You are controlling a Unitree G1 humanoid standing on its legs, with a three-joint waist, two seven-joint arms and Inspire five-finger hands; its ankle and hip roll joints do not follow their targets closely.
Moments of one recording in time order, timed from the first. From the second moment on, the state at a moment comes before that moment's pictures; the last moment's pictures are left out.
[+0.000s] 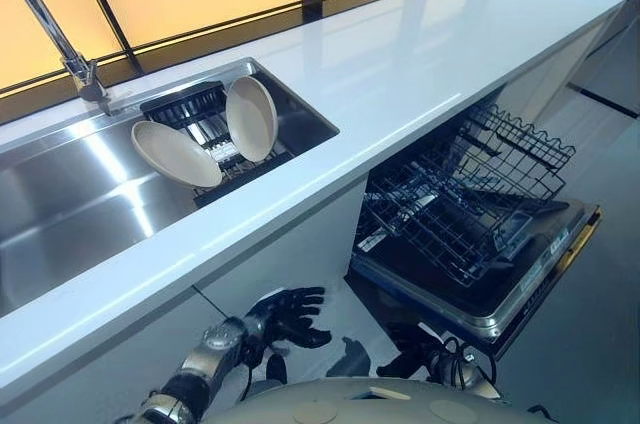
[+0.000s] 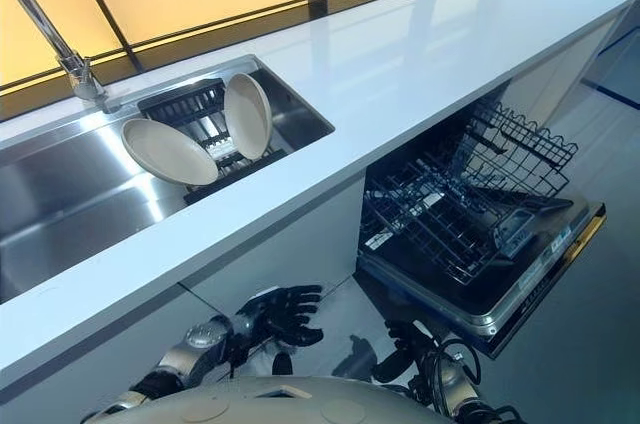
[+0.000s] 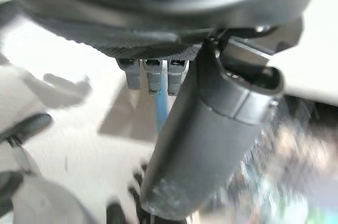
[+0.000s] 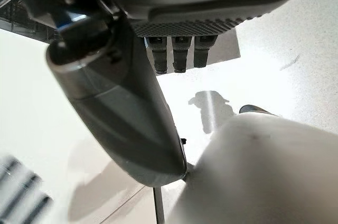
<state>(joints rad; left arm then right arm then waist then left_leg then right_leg) -0.01 0.33 -0.46 0.53 -0.33 0.07 -0.50 0.08 -0.26 0.33 0.87 -0.10 0.06 0.08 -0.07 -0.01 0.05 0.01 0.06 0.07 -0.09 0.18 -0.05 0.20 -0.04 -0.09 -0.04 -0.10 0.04</state>
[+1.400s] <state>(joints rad) 0.02 1.22 0.20 0.06 0.52 -0.35 0.36 0.20 -0.34 0.28 0.78 -0.10 0.07 0.10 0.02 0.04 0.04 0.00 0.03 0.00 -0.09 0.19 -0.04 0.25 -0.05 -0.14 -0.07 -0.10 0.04</state>
